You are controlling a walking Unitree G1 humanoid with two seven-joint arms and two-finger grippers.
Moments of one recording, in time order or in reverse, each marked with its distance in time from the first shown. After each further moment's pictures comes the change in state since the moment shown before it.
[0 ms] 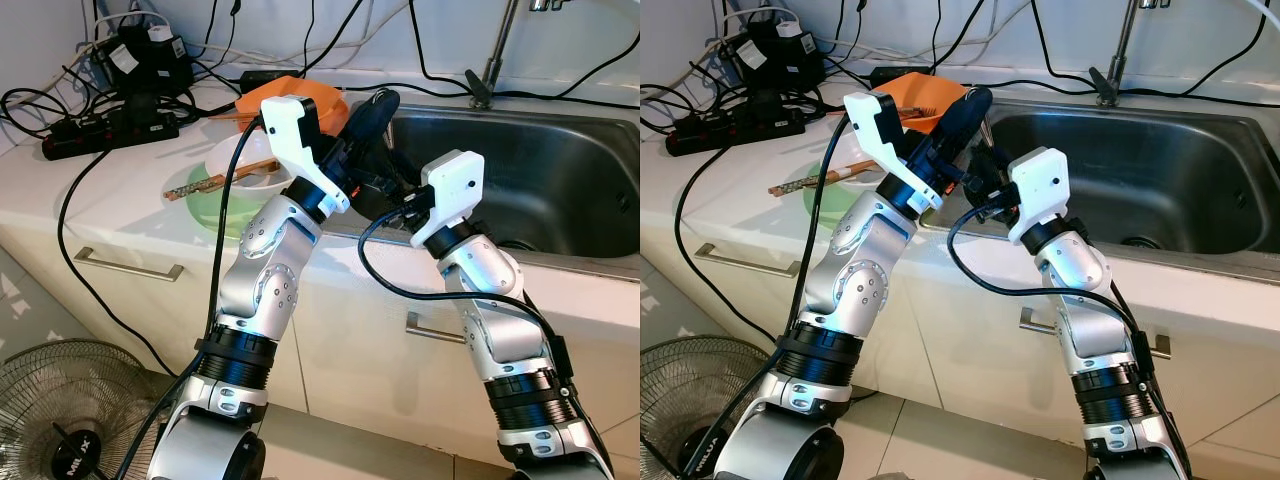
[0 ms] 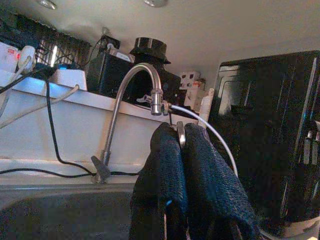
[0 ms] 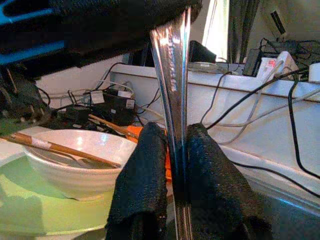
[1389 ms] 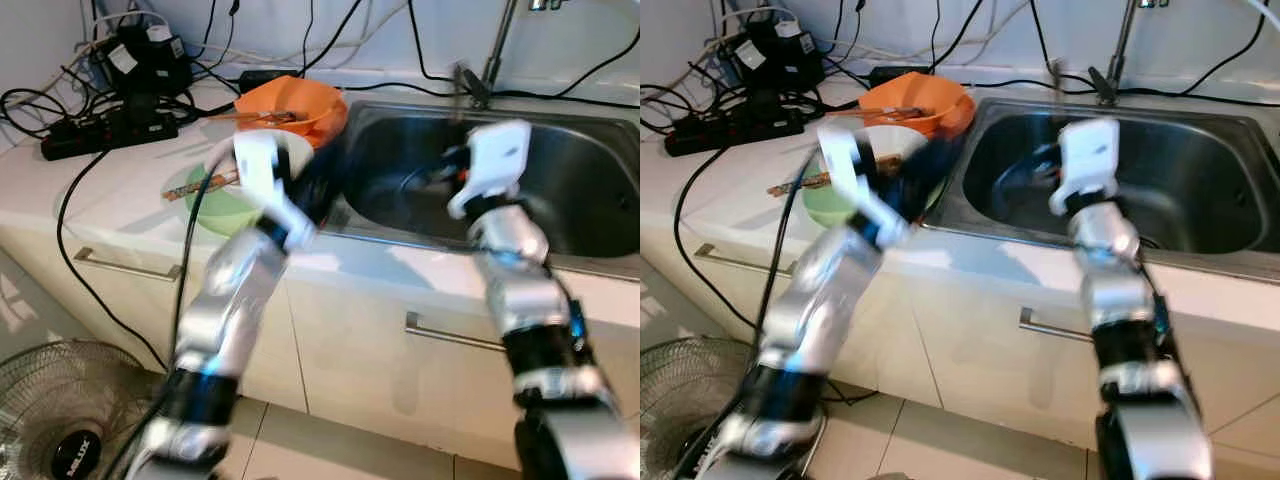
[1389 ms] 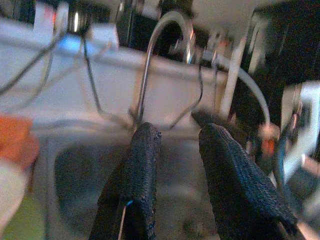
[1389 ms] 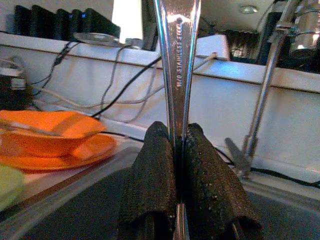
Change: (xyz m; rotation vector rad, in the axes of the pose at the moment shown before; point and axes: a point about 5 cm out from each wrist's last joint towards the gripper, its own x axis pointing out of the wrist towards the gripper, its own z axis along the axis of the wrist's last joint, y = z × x) left arm -0.057 0.020 -0.012 0.096 0.194 0.091; right arm 0.010 -0.074 -0.015 -0.121 0.097 -0.374
